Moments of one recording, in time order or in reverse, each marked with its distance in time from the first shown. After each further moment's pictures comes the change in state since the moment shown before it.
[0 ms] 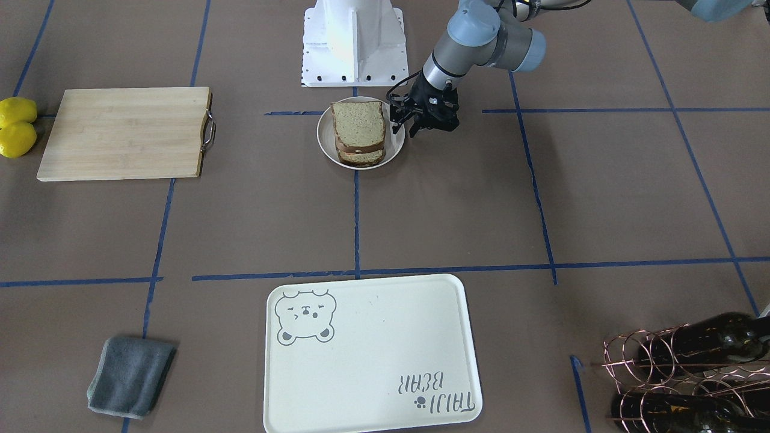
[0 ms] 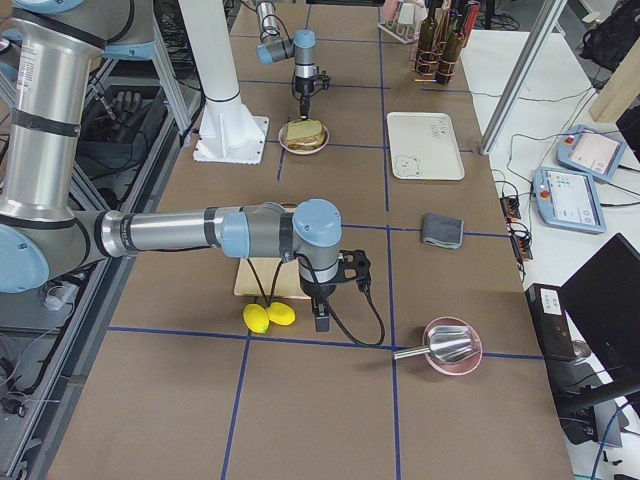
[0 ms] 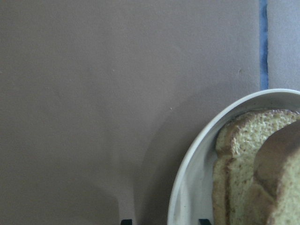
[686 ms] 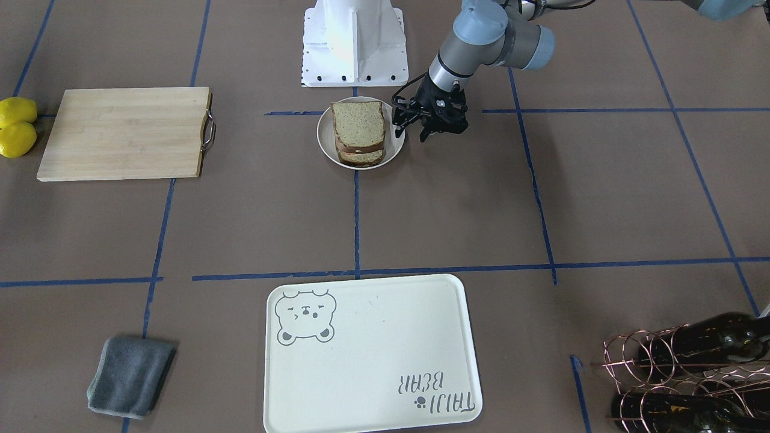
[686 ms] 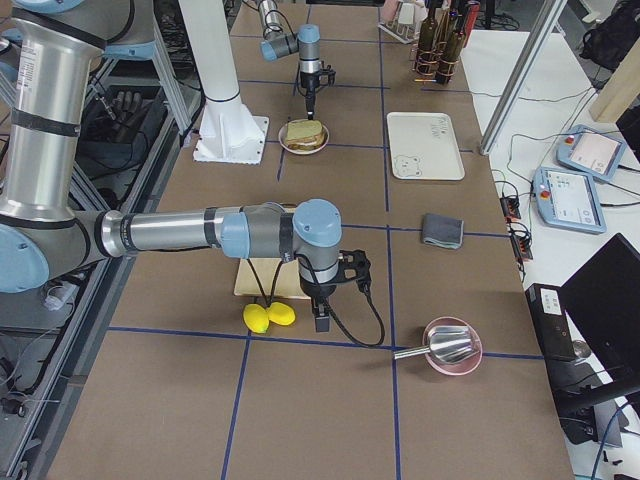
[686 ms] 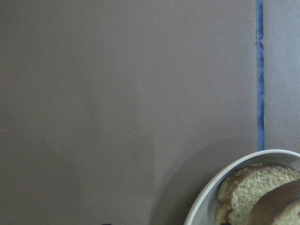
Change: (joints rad) left arm -0.031 0.003 -0.030 0.054 0.001 0.002; right arm 0.000 0.000 0.000 0.000 0.000 0.000
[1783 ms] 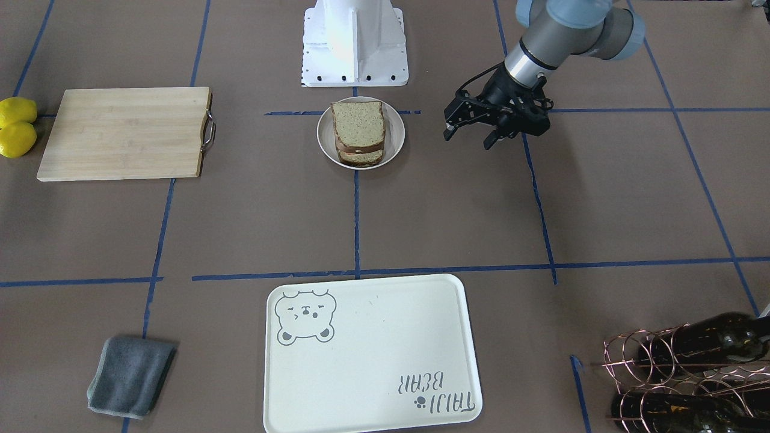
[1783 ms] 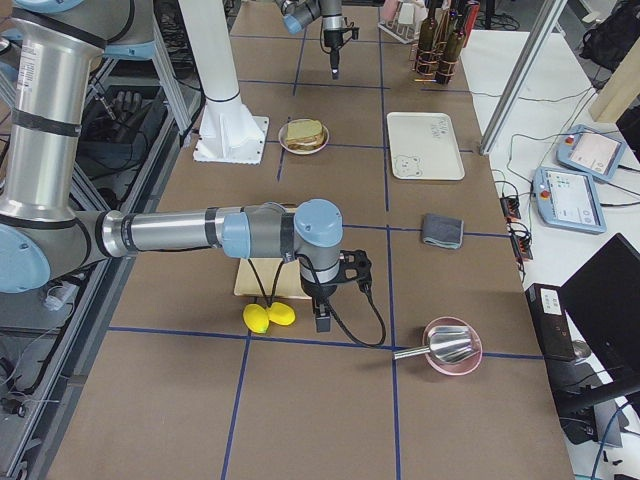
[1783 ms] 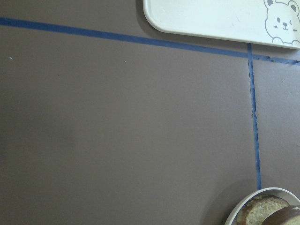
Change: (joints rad) left arm -0.217 0.119 -0.132 -0.016 -0.109 0.071; right arm 0.000 0.001 -0.002 0.000 0.000 0.000
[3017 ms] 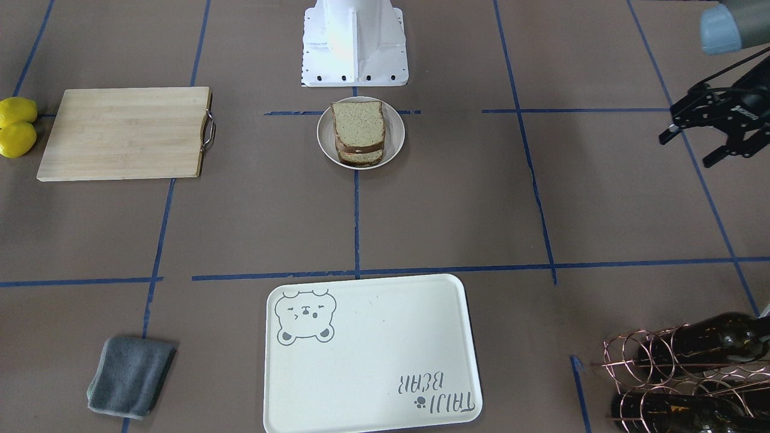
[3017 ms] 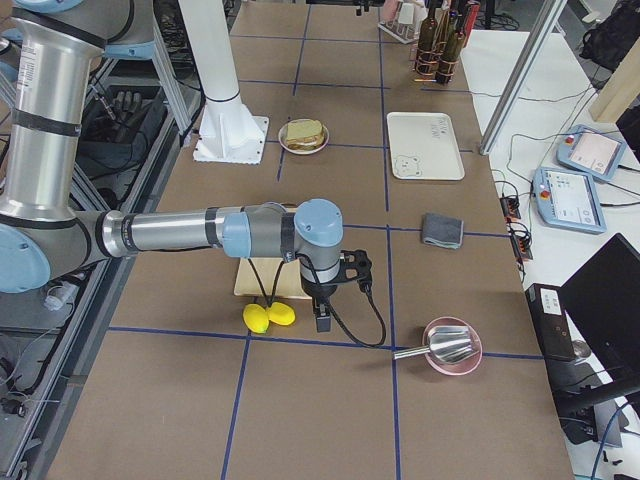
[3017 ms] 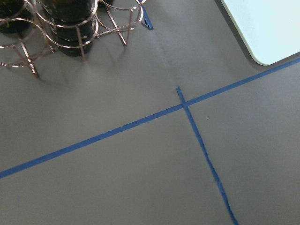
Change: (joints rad) left arm -0.610 0.278 0.063 -0.071 -0.509 0.746; right arm 0.000 0.005 -0.003 0.000 -0.001 0.001
